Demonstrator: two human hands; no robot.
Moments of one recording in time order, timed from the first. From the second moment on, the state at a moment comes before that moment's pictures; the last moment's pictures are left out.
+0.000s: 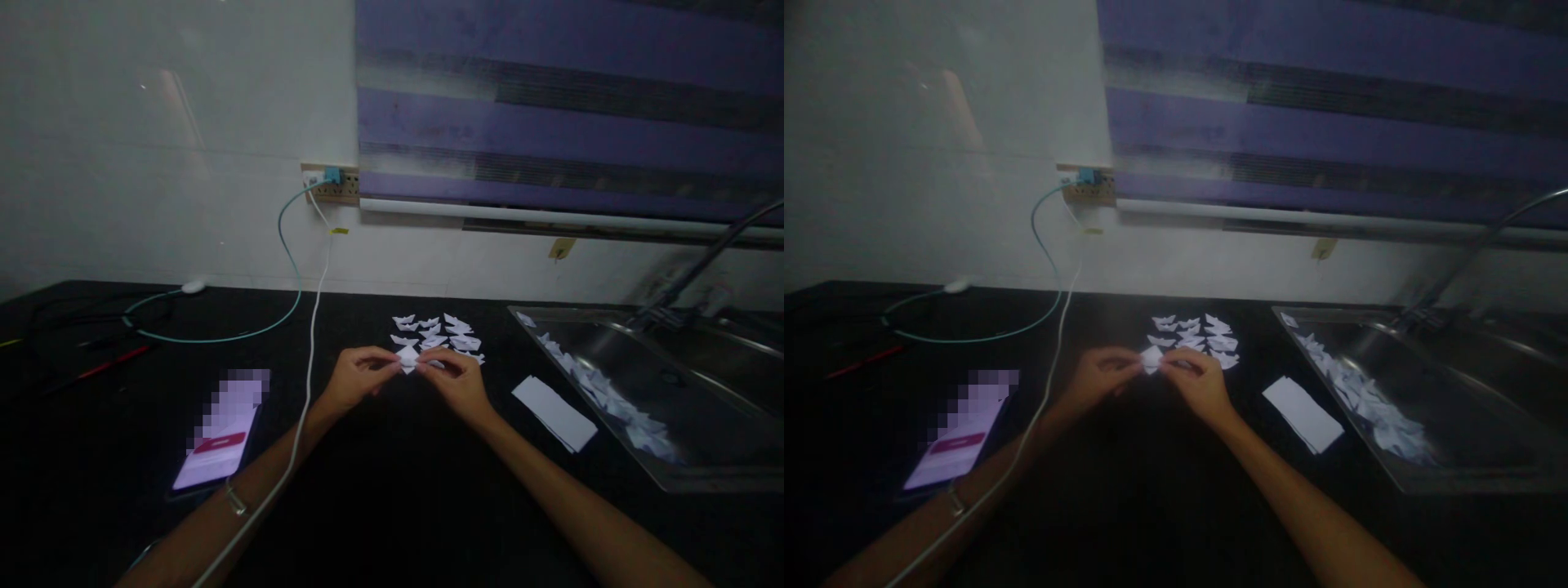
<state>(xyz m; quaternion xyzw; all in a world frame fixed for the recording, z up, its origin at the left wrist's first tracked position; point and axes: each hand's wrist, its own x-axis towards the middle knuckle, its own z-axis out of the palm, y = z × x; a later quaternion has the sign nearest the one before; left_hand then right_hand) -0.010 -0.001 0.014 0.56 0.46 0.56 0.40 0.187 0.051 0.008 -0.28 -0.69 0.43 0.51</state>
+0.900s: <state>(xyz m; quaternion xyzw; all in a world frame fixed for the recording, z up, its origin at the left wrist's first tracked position) -0.007 0.005 0.005 0.58 0.46 0.60 0.30 0.178 0.048 0.003 -0.29 -0.68 0.47 0.48</state>
